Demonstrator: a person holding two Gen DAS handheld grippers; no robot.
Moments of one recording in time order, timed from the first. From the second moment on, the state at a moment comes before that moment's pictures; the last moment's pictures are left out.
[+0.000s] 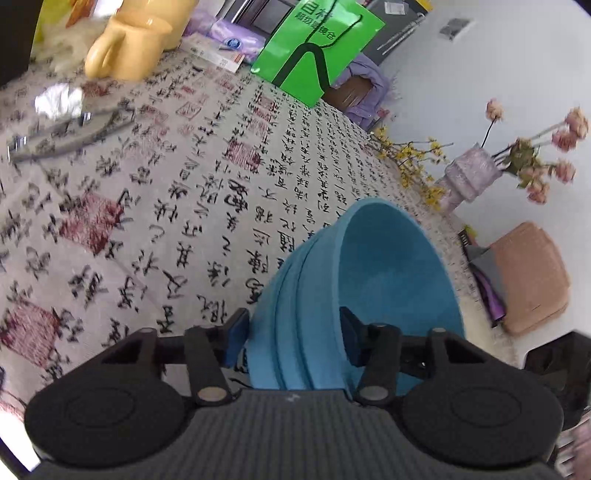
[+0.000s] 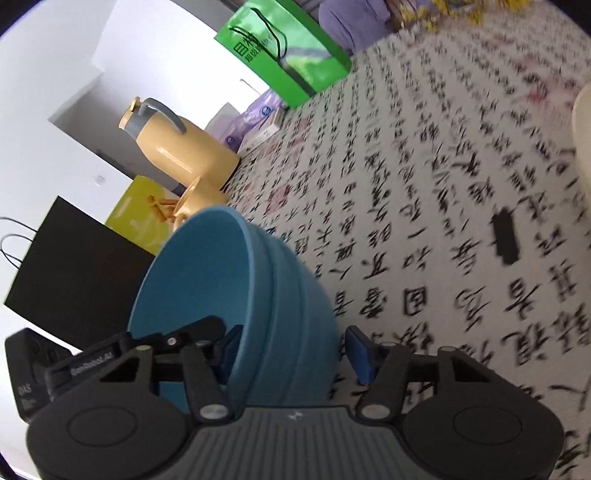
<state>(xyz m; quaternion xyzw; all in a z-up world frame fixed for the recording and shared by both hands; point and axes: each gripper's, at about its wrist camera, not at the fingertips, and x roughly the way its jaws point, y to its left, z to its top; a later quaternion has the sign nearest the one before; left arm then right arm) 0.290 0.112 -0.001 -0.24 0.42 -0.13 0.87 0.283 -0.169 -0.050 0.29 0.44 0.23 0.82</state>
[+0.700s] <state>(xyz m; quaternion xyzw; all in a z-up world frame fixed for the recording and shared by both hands) 0.273 0.096 0.024 -0.23 0.38 -0.10 0.89 0.278 -0.178 -0.023 0.24 0.40 0.23 0.85</state>
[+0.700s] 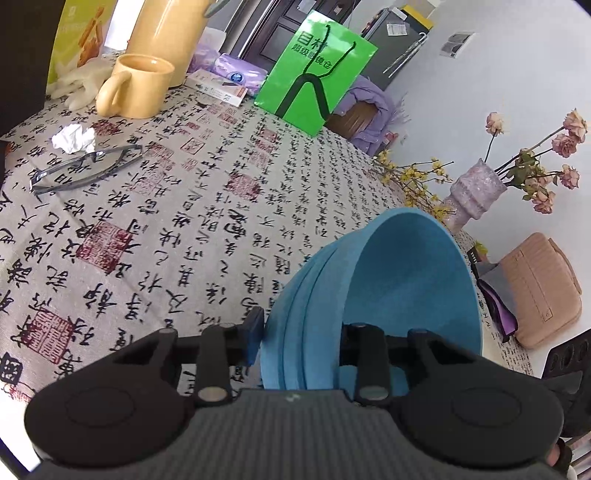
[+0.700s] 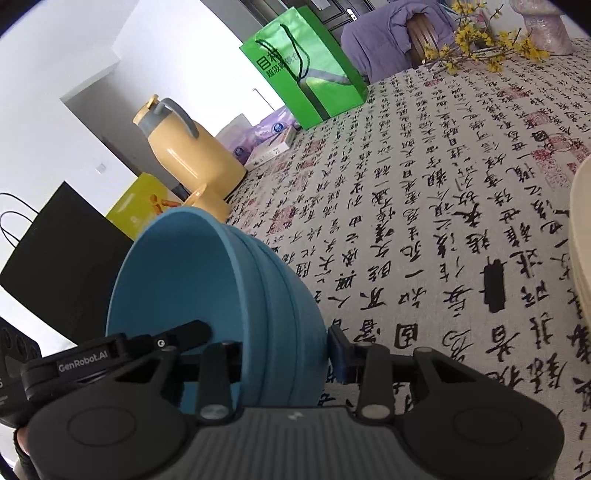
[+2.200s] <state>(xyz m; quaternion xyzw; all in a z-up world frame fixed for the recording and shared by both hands) 0.342 -0.186 0.011 -0.21 0.48 -0.24 0.82 0.264 -0.453 -0.014 0.31 0.43 0.04 0.85</state>
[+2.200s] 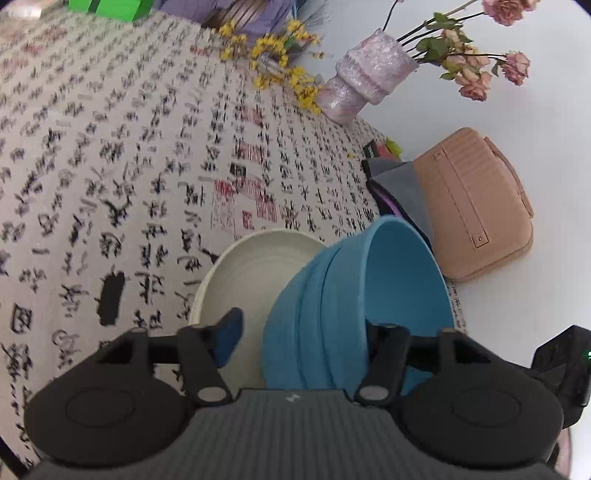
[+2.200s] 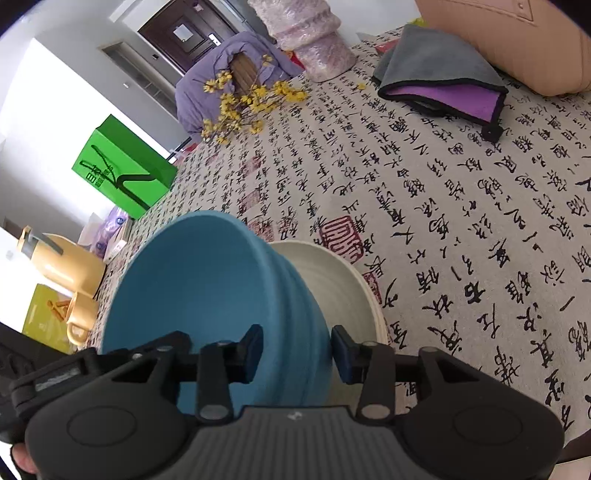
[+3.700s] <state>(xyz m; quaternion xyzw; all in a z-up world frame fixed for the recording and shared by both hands) 0.132 -0.123 0.043 -0.02 0.13 -0.07 0.99 0.099 -0.354 0.043 0.03 0.06 0.04 1.00</state>
